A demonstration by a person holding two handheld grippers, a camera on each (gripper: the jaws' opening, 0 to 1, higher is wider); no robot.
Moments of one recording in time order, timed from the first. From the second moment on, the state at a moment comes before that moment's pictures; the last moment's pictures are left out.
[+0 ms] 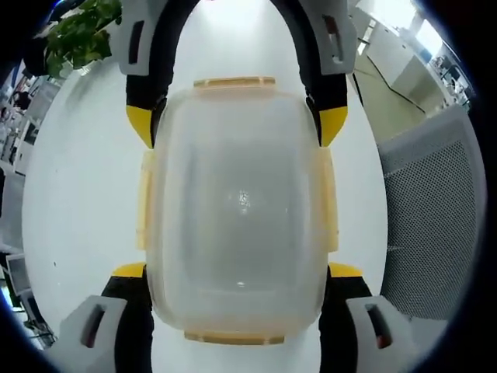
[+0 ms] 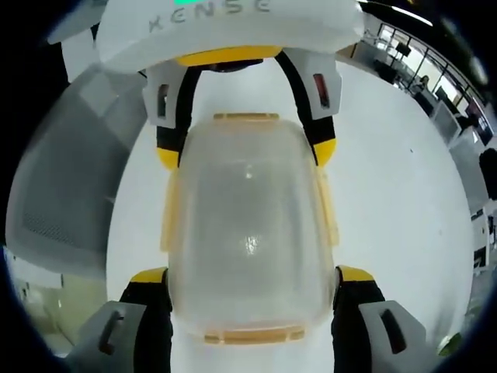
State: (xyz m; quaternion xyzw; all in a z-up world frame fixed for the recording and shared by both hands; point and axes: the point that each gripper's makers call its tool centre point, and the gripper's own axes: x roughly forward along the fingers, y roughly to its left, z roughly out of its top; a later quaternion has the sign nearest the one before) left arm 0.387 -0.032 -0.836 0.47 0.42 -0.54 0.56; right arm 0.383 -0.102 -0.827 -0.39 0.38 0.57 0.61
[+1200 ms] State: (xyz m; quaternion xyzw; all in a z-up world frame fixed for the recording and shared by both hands) left arm 0.382 -0.018 -0.837 0.46 0.42 -0.54 0.56; right arm 0.378 -0.089 -0.829 -0.38 0.38 0.57 0.62
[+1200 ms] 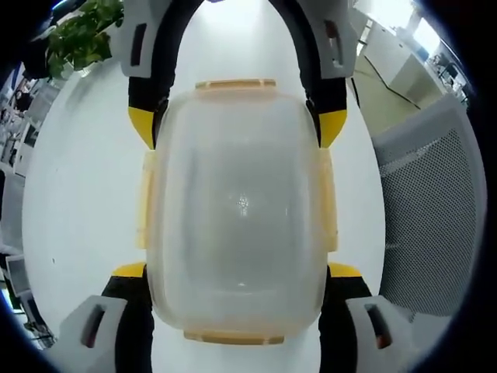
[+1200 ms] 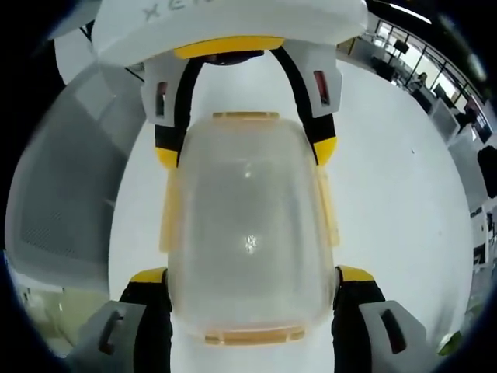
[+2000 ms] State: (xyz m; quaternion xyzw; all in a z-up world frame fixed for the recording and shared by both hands) left arm 0.383 0.020 -0.836 0.46 0.42 -0.54 0.56; right arm 0.380 -0.051 -0.828 -0.38 0.38 0.57 0.62
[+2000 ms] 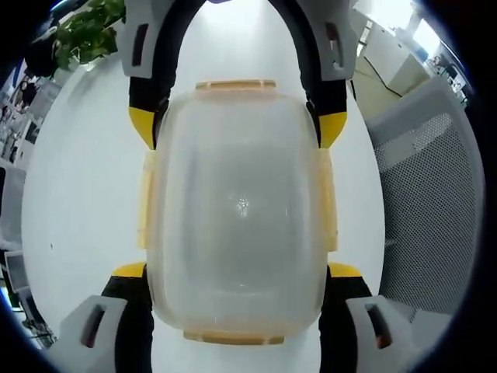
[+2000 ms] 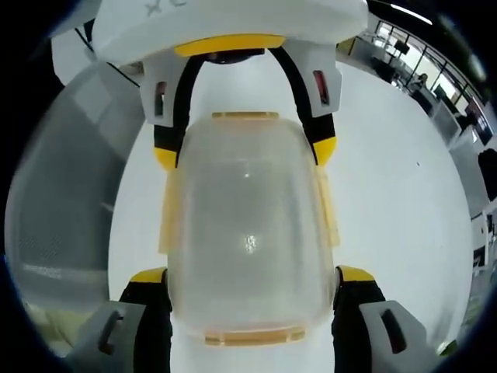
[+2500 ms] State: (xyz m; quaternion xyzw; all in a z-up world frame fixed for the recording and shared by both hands) left arm 0.384 0.055 -0.836 0.46 0.42 -0.54 0.56; right arm 0.381 -0.014 -0.827 -0.39 0.38 0.57 0.62
